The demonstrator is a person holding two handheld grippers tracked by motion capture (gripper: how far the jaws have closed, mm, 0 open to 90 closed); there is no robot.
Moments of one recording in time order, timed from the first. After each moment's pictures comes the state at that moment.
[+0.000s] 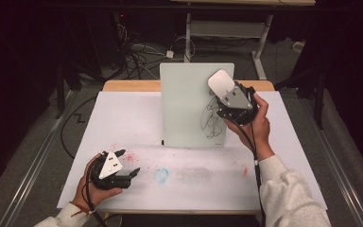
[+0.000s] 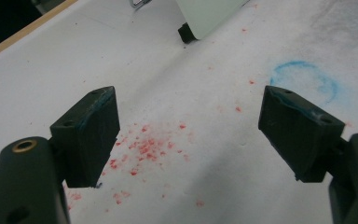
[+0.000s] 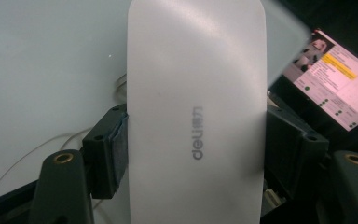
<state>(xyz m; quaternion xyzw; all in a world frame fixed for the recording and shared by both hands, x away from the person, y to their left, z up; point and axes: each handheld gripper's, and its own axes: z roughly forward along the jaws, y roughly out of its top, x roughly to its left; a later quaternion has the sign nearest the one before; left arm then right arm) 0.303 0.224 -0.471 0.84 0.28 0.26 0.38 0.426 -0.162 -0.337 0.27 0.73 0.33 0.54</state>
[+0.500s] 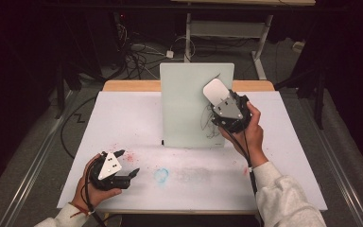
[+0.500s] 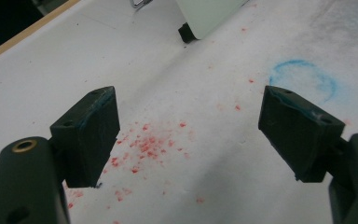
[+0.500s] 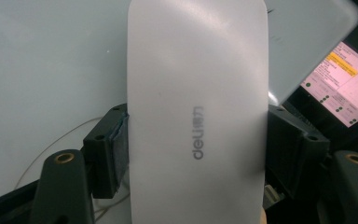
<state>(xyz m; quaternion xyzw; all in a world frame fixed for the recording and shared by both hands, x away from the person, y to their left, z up) 0.301 0.223 -0.471 0.84 0.28 0.26 0.38 0.413 -0.146 -0.372 0.27 0.74 0.32 0.53</state>
